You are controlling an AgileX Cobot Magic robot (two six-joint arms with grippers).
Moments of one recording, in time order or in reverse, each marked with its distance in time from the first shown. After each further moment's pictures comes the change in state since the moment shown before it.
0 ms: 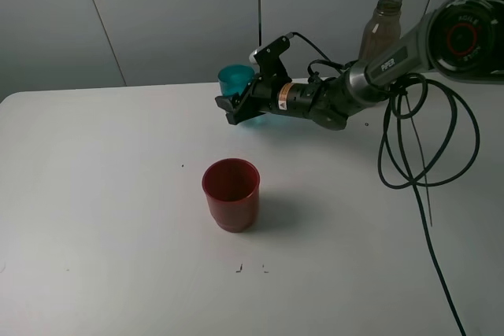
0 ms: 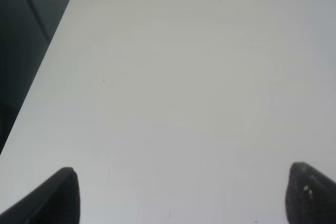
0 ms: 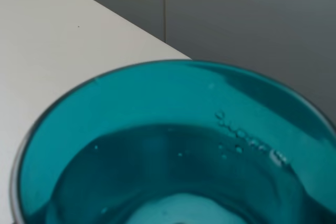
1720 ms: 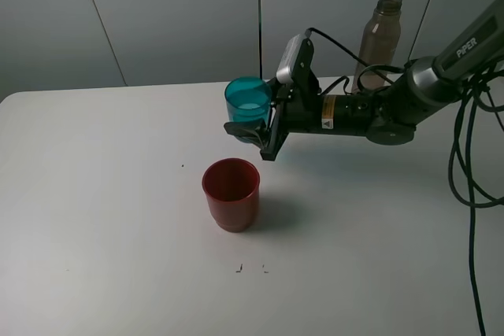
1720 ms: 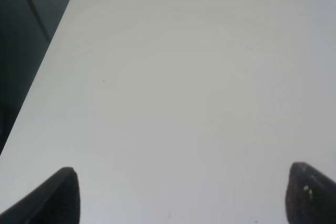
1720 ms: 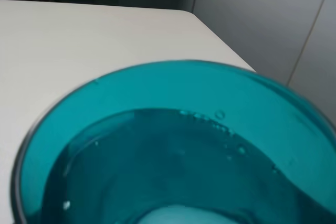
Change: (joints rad) left arm 0.000 0.000 0.000 0.000 0.000 0.000; right arm -0.083 -0.221 0.400 -0.310 -0.371 -0.164
